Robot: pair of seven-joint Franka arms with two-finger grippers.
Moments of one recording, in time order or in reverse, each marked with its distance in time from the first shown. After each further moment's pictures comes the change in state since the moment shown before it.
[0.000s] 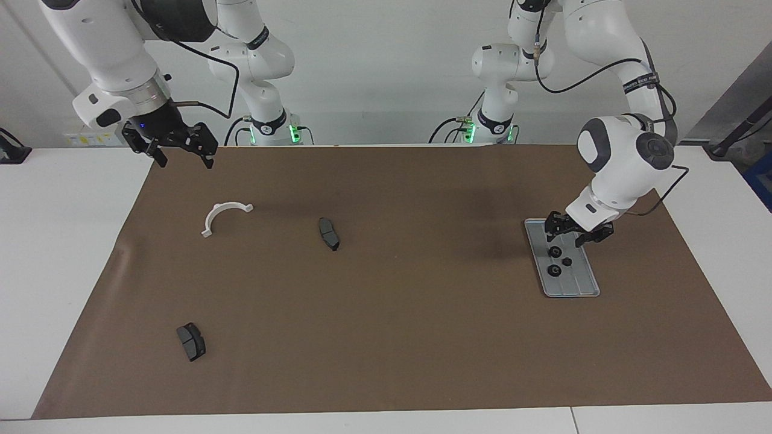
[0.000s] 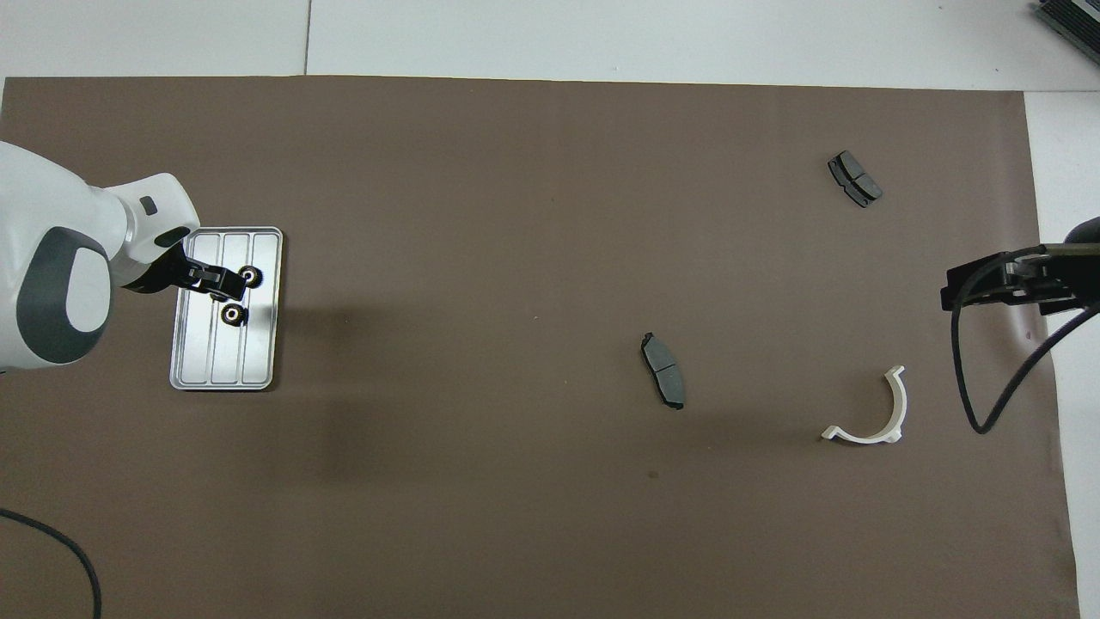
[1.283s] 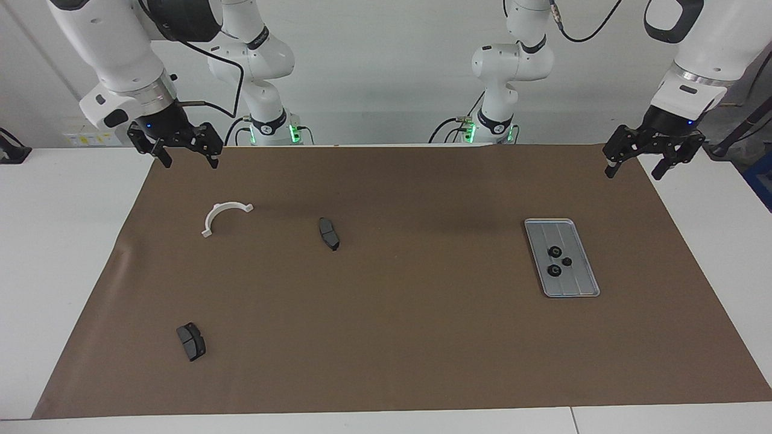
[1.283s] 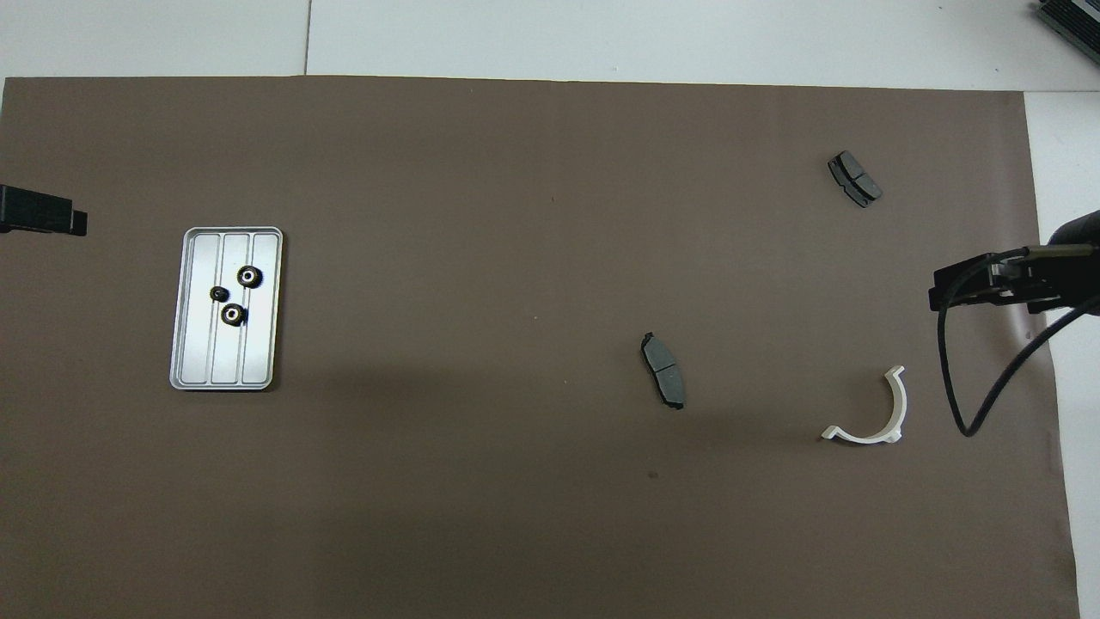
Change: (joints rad) left arm 0.021 -0.167 0.022 0.343 0.018 -0.348 -0.151; right arm 0.019 0.000 0.000 -0.001 0.000 0.005 0.000
